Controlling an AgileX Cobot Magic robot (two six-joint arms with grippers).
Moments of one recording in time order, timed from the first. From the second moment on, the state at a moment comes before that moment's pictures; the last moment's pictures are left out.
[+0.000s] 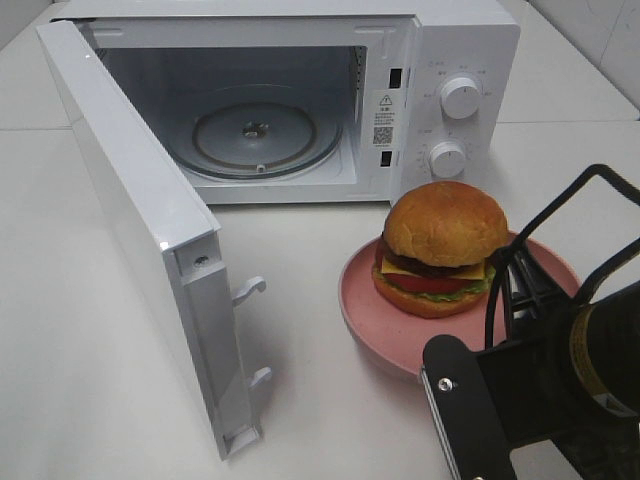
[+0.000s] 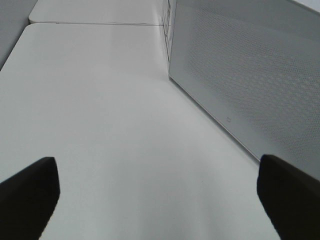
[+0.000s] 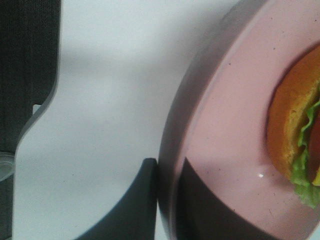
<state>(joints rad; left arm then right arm) 0.01 0.00 -0.51 -0.09 1.05 0.07 1.05 1.31 -0.54 -0.61 0.65 -0.44</state>
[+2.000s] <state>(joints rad) 0.01 0.00 -0.51 -0.09 1.05 0.07 0.93 1.57 -0.81 -0.54 0.34 -0.86</state>
